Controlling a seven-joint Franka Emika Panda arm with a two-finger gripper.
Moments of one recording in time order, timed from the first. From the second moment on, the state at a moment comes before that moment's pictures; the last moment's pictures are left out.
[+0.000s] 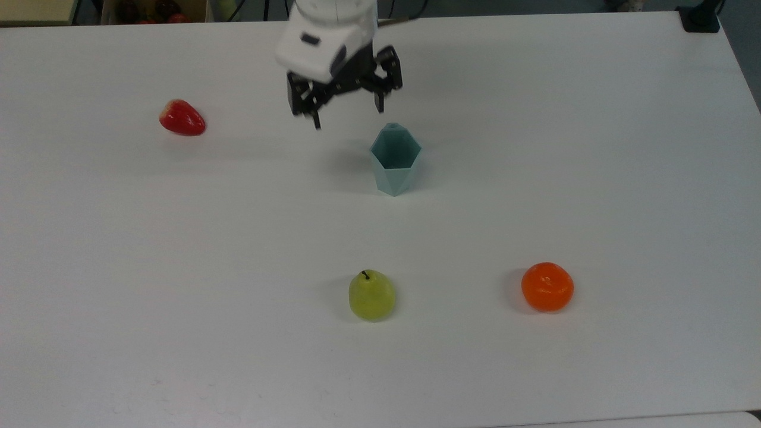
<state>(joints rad) 0.14 0.21 0.00 -1.61 0.01 1.87 -0.22</state>
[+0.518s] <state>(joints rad) 0.17 0.01 -0.07 -1.61 -0.08 1.61 0.00</state>
